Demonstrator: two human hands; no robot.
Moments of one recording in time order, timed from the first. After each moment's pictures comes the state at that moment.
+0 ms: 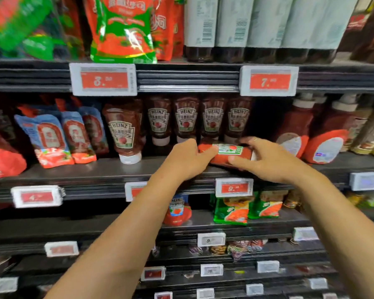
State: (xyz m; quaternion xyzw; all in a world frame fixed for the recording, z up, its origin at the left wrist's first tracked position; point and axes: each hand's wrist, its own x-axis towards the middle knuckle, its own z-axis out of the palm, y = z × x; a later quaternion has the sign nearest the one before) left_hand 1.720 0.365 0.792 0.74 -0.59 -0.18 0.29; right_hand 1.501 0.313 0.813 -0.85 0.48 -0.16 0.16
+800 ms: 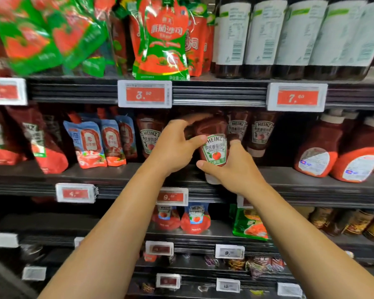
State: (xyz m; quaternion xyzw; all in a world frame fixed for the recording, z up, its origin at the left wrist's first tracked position) left_hand 1.776 0.408 0.841 0.64 -0.57 -0.14 0.50; right_hand 1.613 0.348 0.796 -0.78 0.42 -0.35 0.30
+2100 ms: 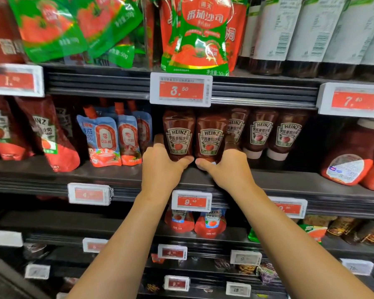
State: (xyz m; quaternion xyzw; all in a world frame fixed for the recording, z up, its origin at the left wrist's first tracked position) left_hand 1.840 0.419 0.771 0.78 -0.41 0.05 0.48; right_hand 1.694 0.337 0.777 -0.78 0.51 -0.32 0.17
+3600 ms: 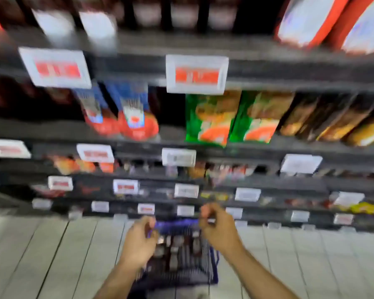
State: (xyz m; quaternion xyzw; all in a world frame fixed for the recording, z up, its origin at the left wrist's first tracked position) left_hand 1.622 0.567 0.411 0.84 -0.36 -0.28 0.29; right_hand 1.425 0.450 0.437 -0.68 0.53 -0.18 0.46
